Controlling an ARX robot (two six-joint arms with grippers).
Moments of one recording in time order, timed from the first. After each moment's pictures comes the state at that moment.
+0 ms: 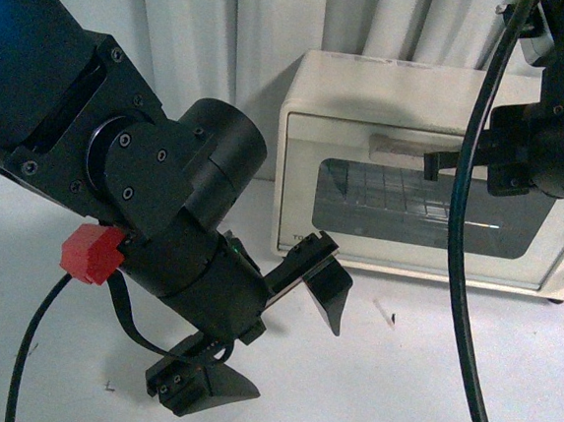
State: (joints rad) left arm -0.45 2.16 1.21 -0.20 0.42 -0.99; right arm 0.26 1.78 0.87 0.53 0.14 -0.06
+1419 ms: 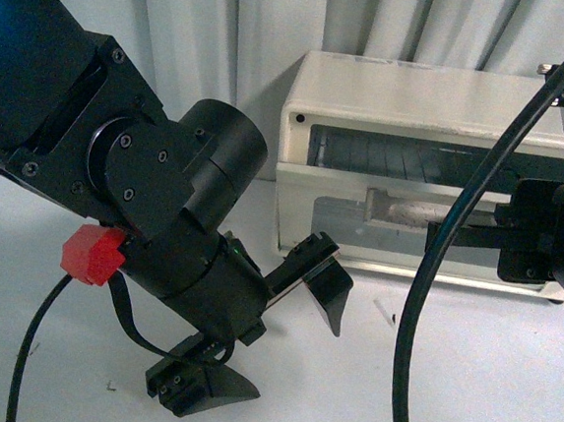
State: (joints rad) left arm -0.45 2.16 1.21 -0.20 0.42 -0.99; right arm 0.34 1.66 0.60 0.60 0.28 0.13
